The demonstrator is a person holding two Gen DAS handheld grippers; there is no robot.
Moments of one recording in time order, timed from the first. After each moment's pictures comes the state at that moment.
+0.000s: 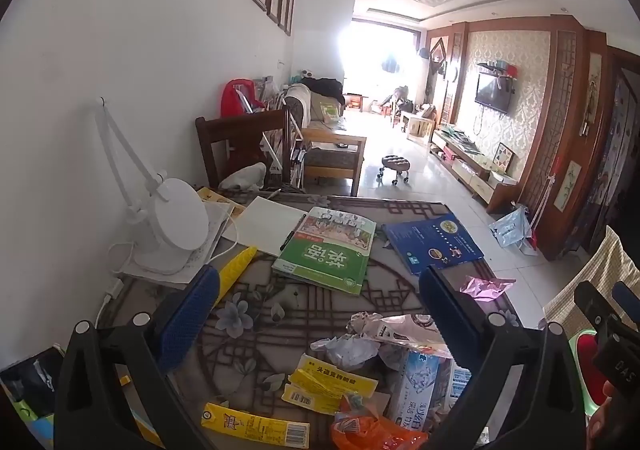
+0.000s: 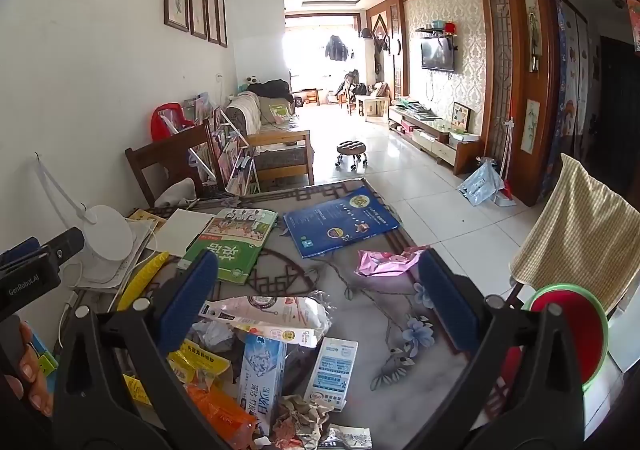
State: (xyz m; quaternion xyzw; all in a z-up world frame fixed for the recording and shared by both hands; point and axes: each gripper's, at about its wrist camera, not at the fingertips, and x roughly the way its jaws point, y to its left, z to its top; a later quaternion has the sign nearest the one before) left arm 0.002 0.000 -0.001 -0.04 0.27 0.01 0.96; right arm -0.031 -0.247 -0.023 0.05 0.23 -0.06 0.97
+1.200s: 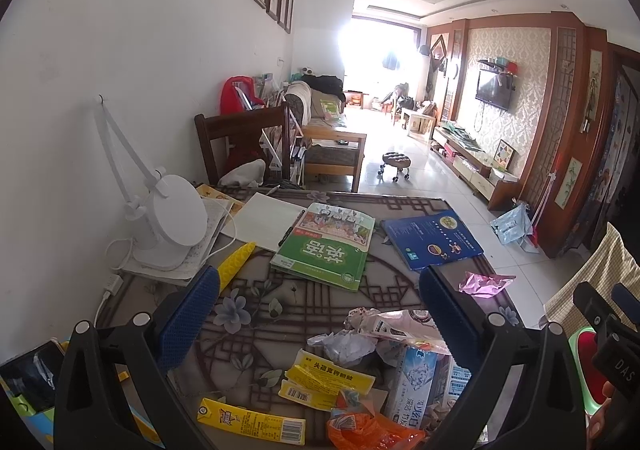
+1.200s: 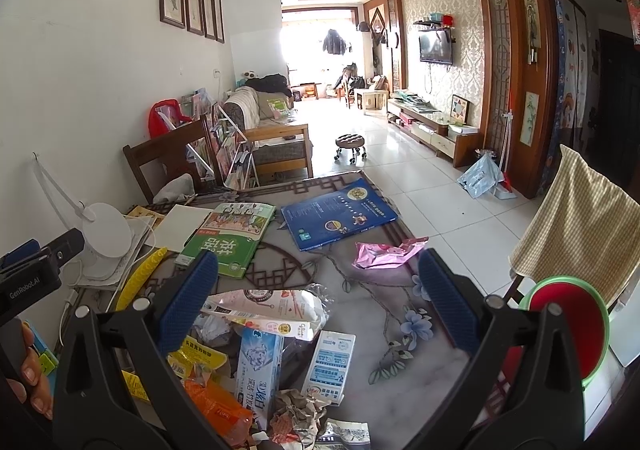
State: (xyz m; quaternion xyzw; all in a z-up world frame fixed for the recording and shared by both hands) left arm 0.000 -0.003 -0.005 -0.04 0.27 0.01 0.96; right arm -0.033 -0.253 -0.024 0.06 0.23 -0.06 0.97
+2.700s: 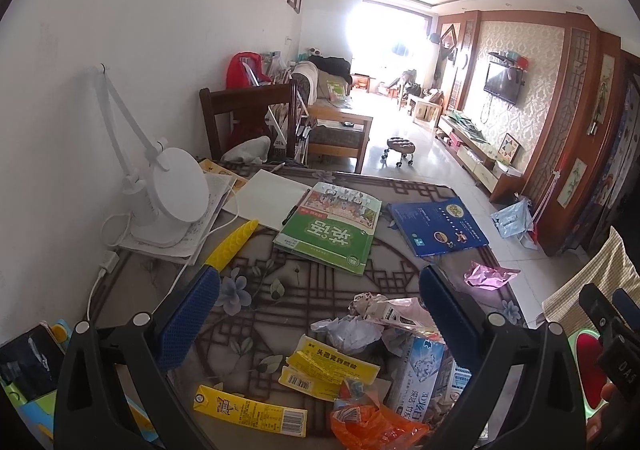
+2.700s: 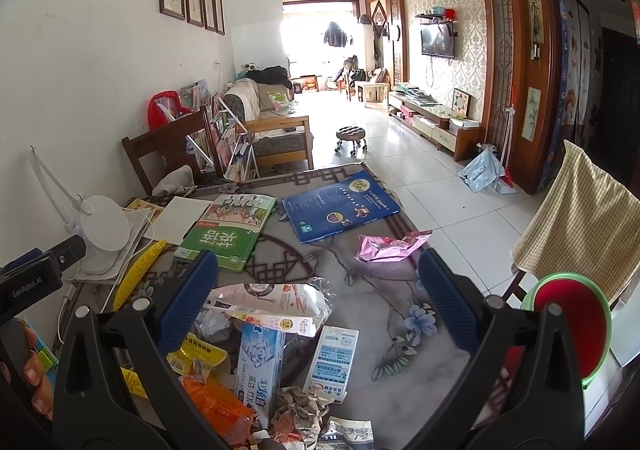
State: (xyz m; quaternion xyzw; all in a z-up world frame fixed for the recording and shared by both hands) left arm 0.004 0.000 -0.033 -0.06 0.30 0.02 0.95; right arm -0.028 -0.252 -0.033 0.06 0.25 -0.05 0.97
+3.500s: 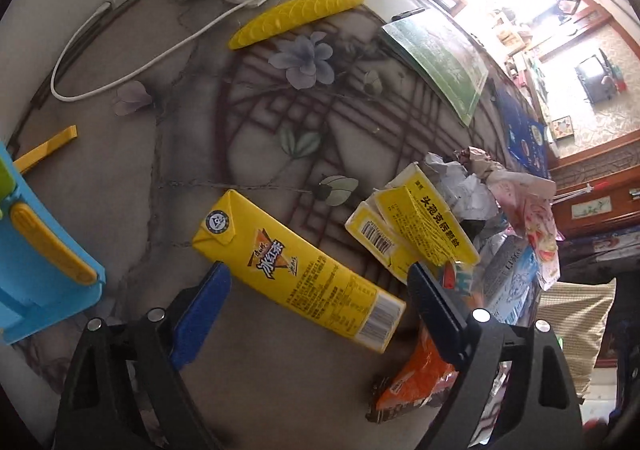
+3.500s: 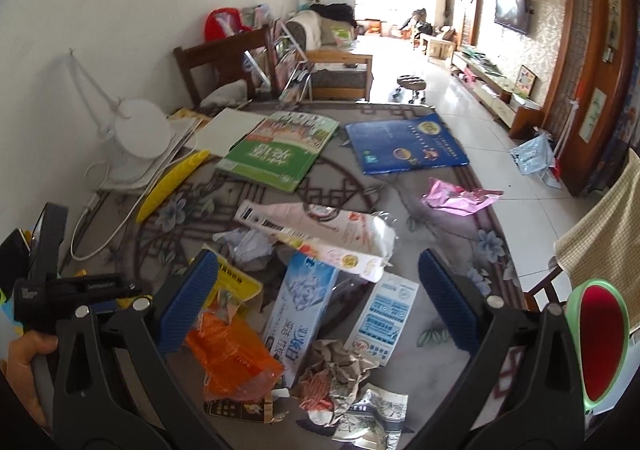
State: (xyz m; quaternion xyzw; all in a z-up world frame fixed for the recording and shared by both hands) left arm 0.026 0.089 -0.215 -0.27 0.57 0.07 0.77; right arm 0.005 -0.195 -0.091 -0.01 0.37 0.06 0.93
